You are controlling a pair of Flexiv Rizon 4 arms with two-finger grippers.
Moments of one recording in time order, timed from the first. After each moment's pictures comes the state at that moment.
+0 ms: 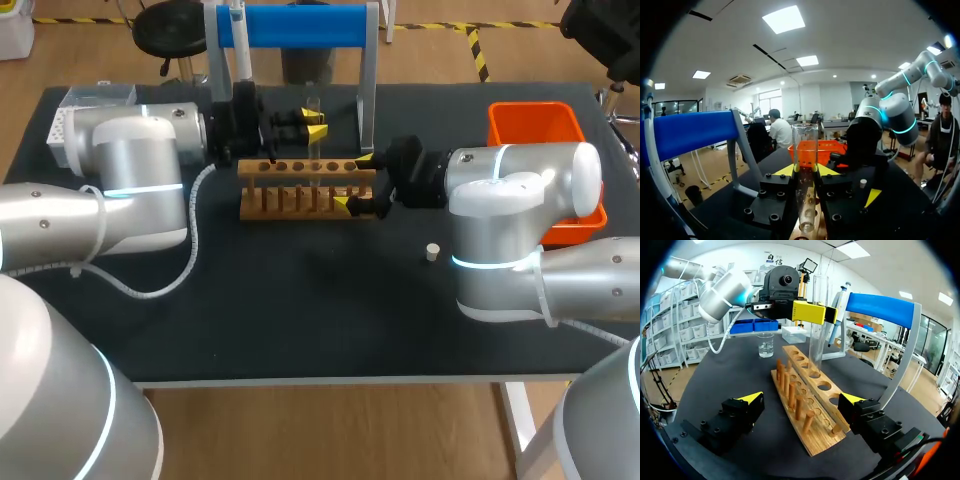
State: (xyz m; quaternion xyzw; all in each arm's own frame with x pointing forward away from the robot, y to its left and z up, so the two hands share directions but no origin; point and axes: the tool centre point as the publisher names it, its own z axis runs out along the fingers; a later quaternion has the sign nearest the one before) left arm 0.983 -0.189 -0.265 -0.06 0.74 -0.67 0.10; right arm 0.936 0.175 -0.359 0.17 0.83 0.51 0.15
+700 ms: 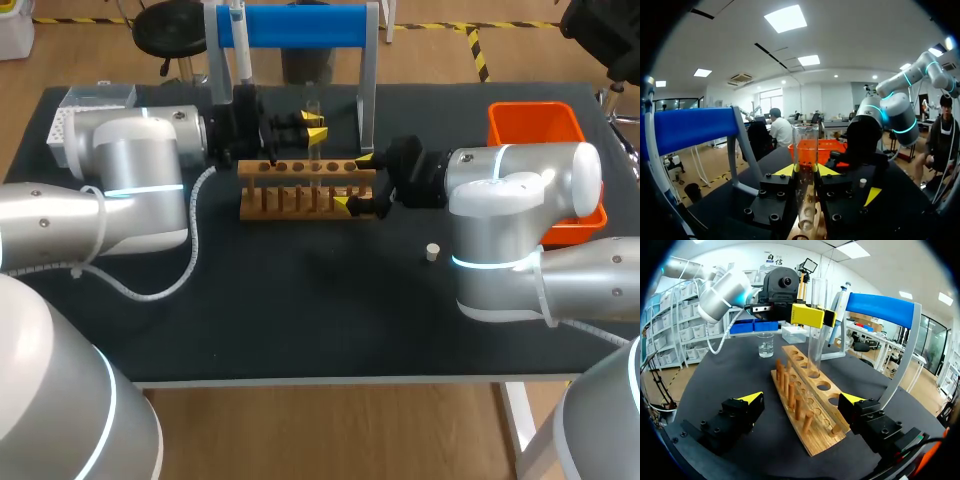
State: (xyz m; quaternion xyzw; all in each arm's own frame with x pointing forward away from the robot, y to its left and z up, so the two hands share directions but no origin) left arm 0.983 -0.188 -0.271 -0.07 0.74 -0.67 0.10; right arm 0.936 0.175 -0.359 0.17 0.83 0.51 0.15
